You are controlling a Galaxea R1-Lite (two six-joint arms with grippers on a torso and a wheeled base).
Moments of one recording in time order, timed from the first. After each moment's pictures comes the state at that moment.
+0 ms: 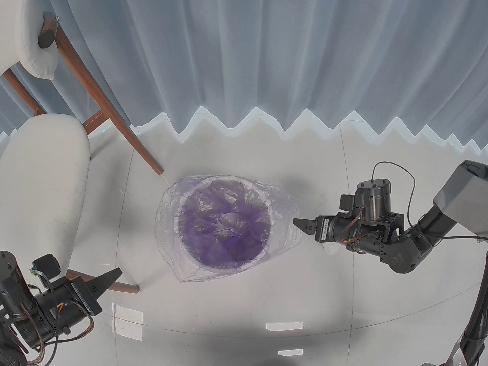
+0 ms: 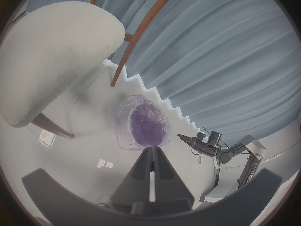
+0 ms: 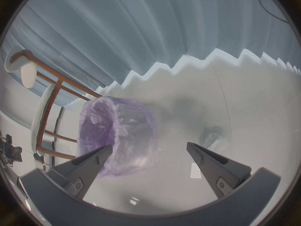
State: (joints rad) left arm -0.39 1.19 -0.02 -0.93 -0.09 -0.69; right arm 0.44 2.10 -0.85 -0.79 0.07 0.32
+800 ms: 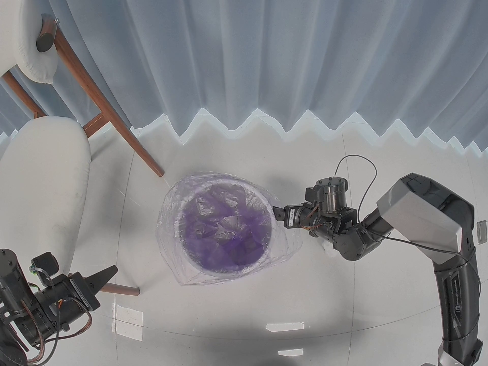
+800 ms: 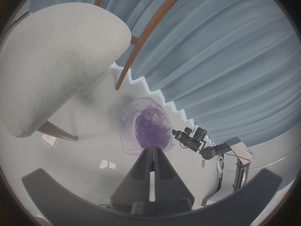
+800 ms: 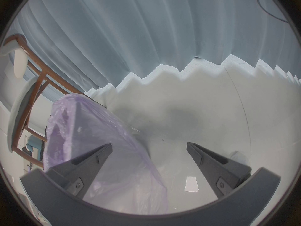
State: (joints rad) left arm -0.34 1.21 -0.02 -0.93 -0.09 -0.69; right arm 0.46 2.46 -1.33 -0.75 -0.01 0.24
